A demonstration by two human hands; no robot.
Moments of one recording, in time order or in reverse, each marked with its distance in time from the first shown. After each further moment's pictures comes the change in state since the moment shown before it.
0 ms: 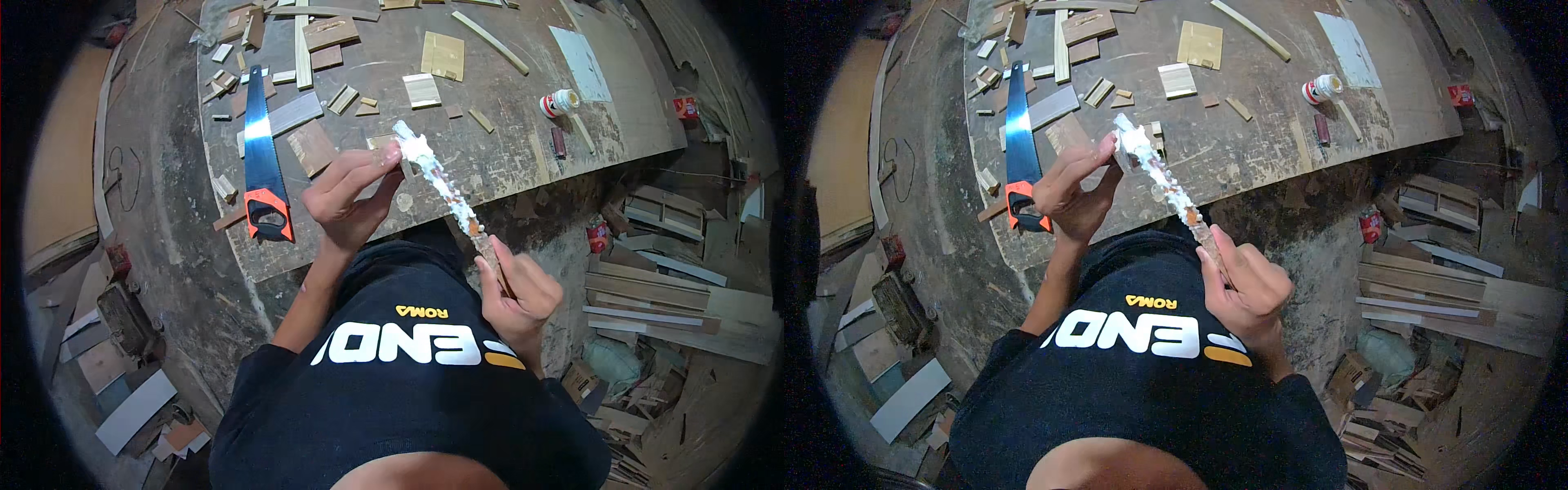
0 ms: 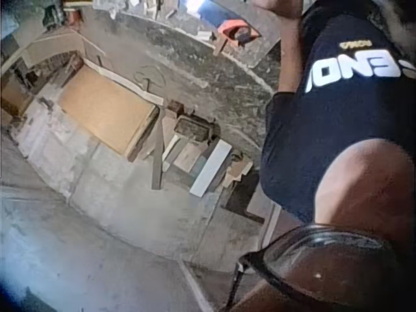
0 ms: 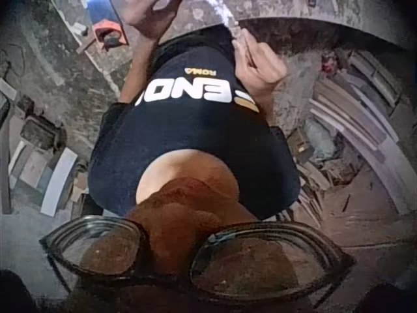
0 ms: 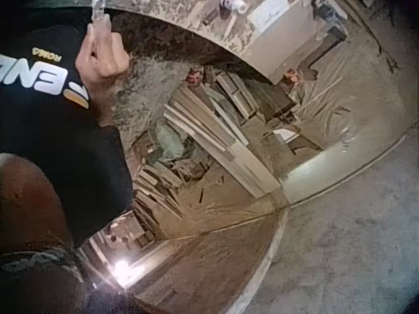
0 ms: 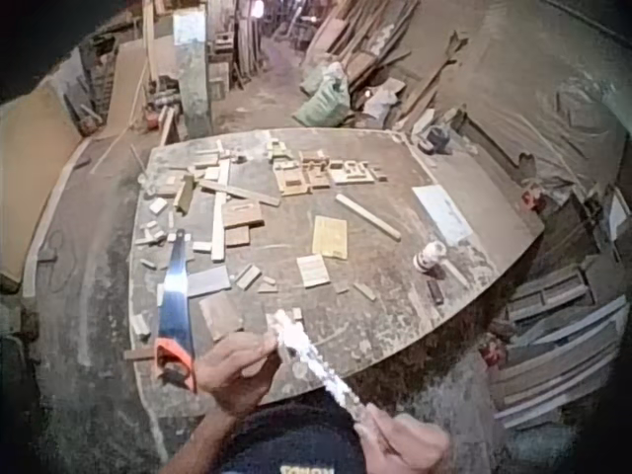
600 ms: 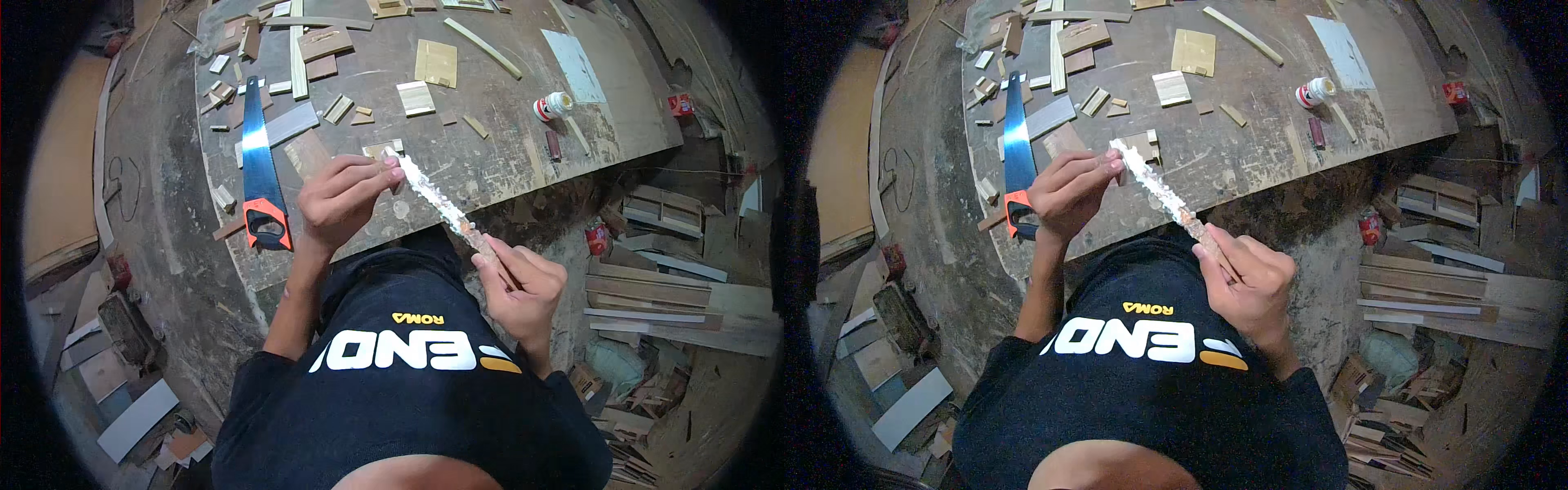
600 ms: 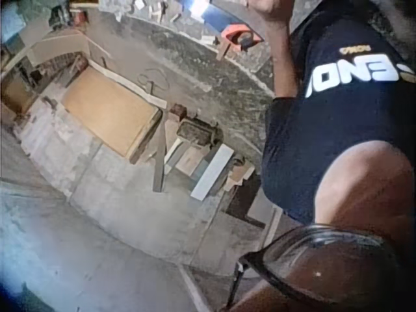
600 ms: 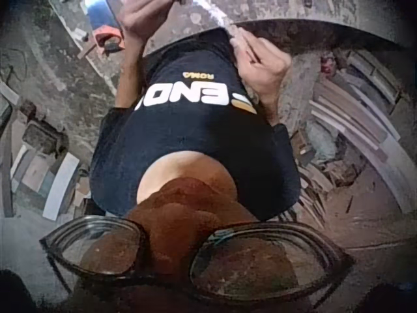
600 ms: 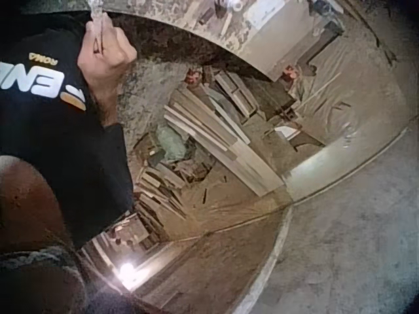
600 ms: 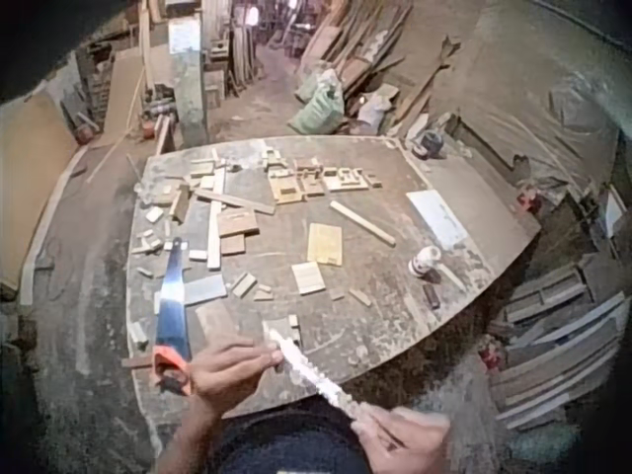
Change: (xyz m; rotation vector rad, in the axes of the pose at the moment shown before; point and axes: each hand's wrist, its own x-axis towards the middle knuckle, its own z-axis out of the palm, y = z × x) left_hand 0.015 -0.009 -0.017 0.154 -0.303 0.239; right_hand 0.020 -0.004 -0.014 0.035 -0.126 0.124
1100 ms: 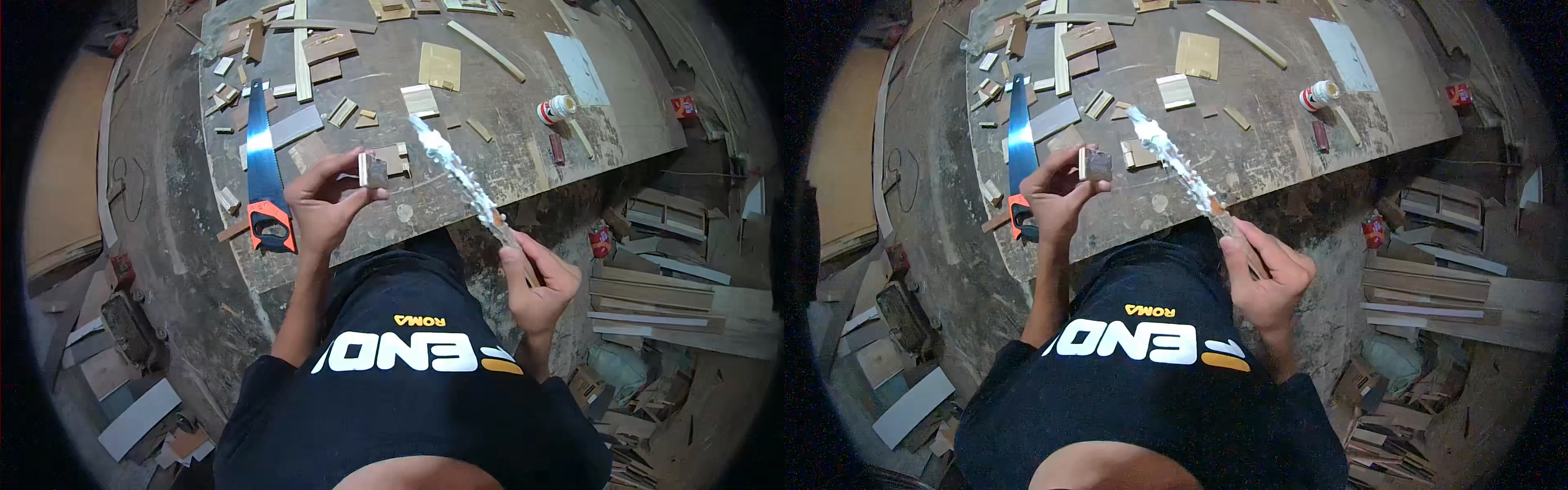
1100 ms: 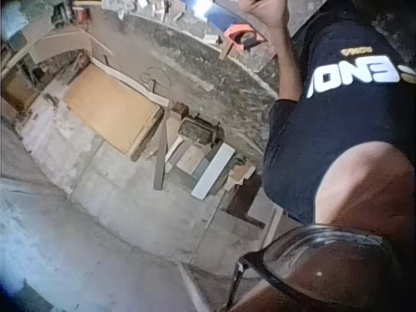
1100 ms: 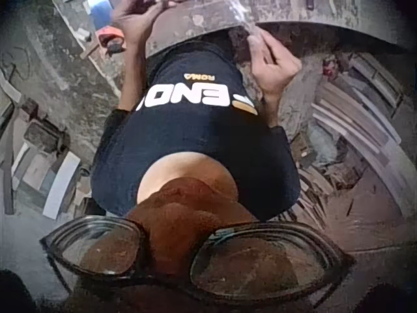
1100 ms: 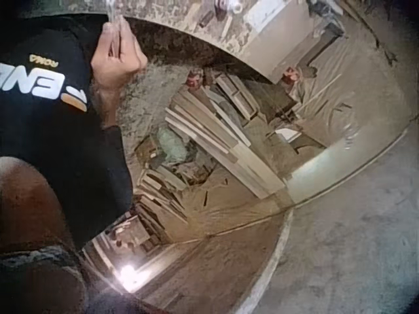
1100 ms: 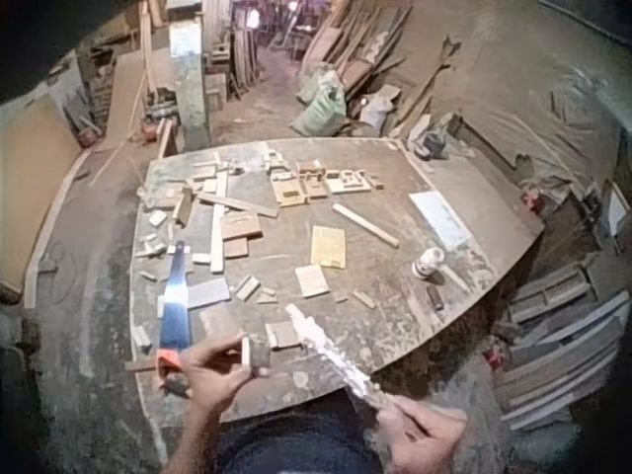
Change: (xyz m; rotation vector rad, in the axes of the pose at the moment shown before) left_hand -0.024 0.000 -0.003 -0.663 0.184 -0.687; right_hand -0.001 0.014 0.003 0.114 0.185 0.121
